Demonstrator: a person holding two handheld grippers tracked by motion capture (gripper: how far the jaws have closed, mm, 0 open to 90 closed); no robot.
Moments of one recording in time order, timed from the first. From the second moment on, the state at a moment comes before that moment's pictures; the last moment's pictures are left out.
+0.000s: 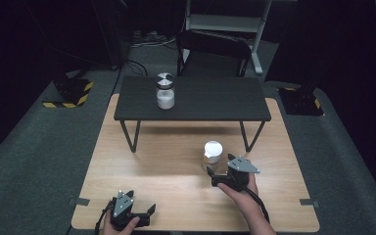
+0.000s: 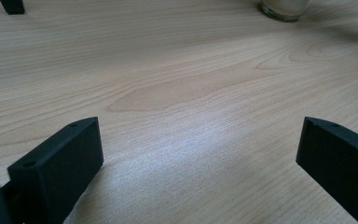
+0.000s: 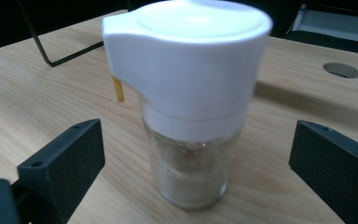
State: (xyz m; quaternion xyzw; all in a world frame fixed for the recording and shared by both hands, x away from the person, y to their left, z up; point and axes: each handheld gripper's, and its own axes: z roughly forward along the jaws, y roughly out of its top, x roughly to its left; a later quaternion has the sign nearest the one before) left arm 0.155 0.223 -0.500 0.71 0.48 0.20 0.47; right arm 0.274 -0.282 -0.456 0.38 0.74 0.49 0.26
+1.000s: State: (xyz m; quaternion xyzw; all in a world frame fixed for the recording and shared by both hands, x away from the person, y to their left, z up) left arm 0.158 0.226 -0.500 0.72 0.48 0.20 0.47; right arm 0.294 -0.274 -0.480 0.36 0.73 0.52 0.27
